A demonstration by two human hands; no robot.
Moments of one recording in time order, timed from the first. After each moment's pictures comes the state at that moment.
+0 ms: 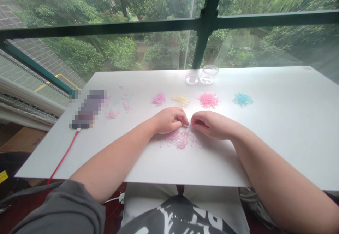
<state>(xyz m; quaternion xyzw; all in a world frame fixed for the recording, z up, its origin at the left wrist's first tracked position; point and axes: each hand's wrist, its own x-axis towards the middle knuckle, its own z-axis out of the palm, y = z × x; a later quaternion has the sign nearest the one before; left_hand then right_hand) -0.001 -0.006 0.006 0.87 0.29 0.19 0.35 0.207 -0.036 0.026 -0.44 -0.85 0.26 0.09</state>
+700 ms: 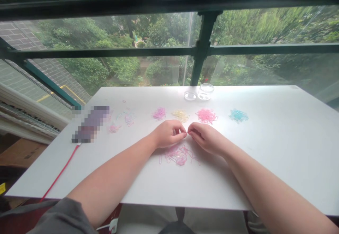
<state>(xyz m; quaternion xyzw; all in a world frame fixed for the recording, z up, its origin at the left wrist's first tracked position) -0.001 -0.008 0.003 0.84 0.35 0.25 0.33 0.196 -0.035 0.015 -0.47 -0.82 0.25 0.20</state>
